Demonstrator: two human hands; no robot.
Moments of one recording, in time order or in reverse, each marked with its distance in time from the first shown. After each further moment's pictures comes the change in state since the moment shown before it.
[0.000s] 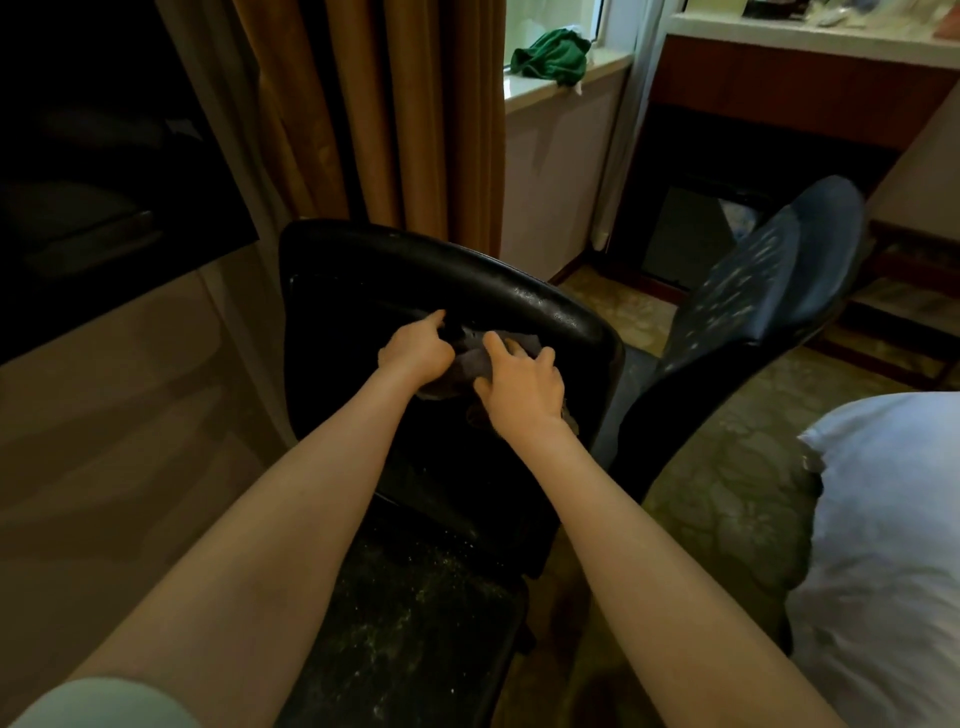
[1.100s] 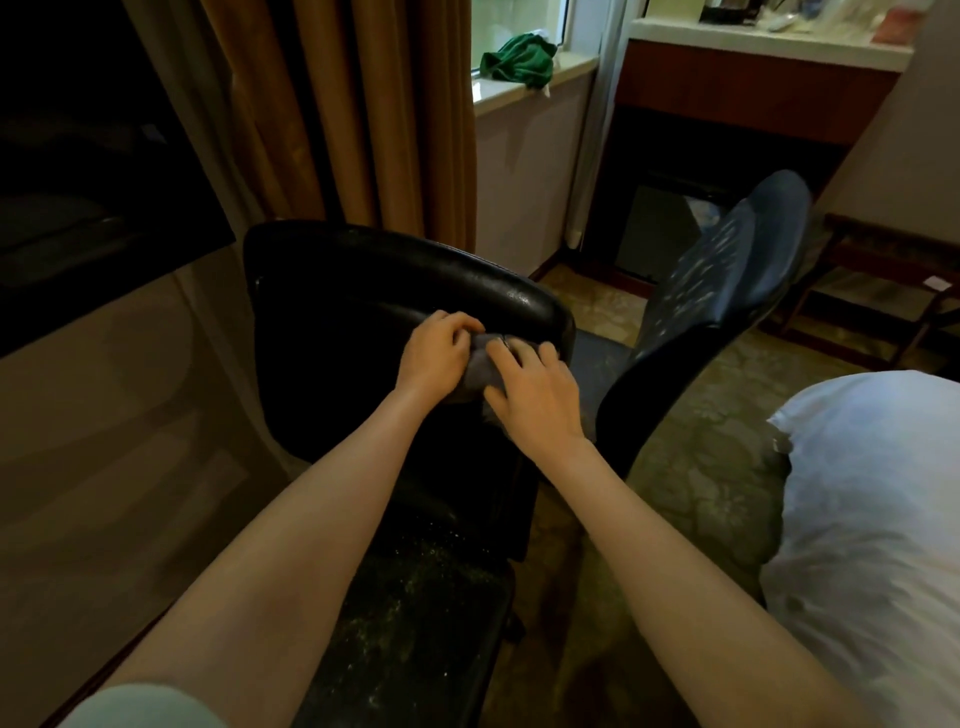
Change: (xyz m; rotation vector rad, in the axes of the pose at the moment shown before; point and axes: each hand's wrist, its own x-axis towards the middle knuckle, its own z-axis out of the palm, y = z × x) left_hand -0.043 0.017 0.018 -0.205 0.191 0.428; right_hand -0.040 0.033 0.000 -0.056 0.357 -0.203
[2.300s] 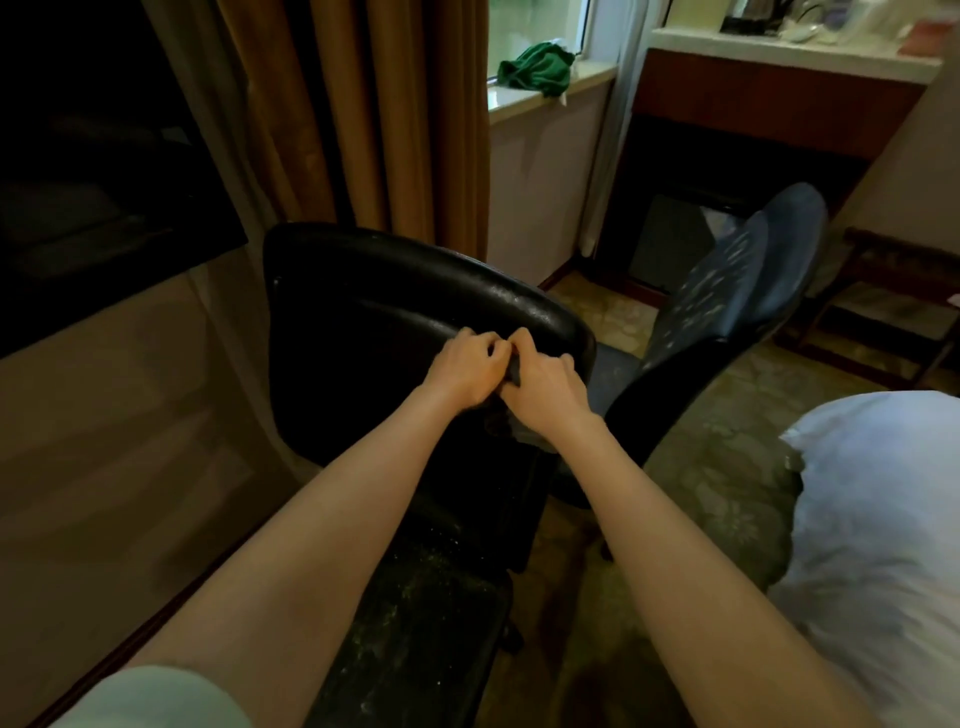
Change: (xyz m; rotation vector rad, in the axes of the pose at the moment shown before) left_hand 0.003 0.022 0.014 0.043 -0.305 -0.149; right_hand 0.027 0.021 -0.001 0.241 -0.373 0.208
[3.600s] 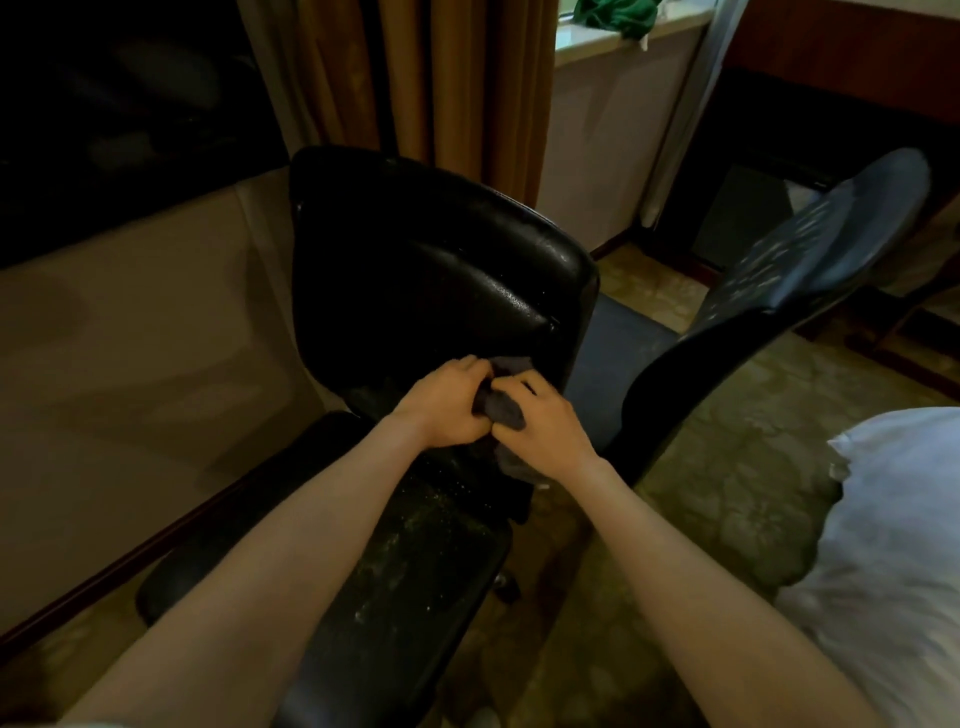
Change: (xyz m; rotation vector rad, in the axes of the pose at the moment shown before) left_hand -0.078 -0.057 0.044 0.269 -0.017 0.227; right_hand -0.052 0.052 0.076 0.215 -0.007 -0.444
